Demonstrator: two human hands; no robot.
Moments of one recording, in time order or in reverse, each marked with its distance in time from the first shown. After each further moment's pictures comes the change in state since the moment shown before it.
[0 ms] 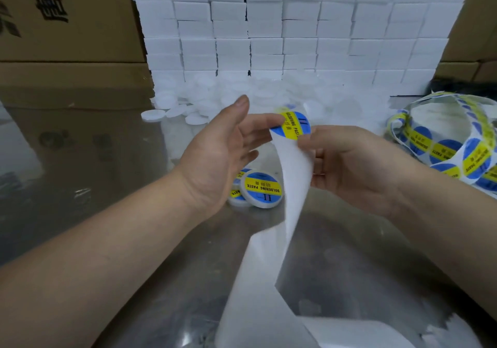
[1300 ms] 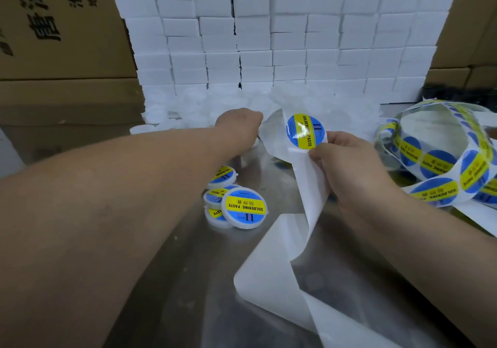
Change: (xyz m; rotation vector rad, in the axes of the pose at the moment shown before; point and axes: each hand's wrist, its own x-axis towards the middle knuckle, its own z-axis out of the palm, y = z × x) left_hand 0.177 -0.044 -0.026 1.808 0.061 0.124; right_hand 0.020 0.013 -0.022 -0.208 0.544 -0.189
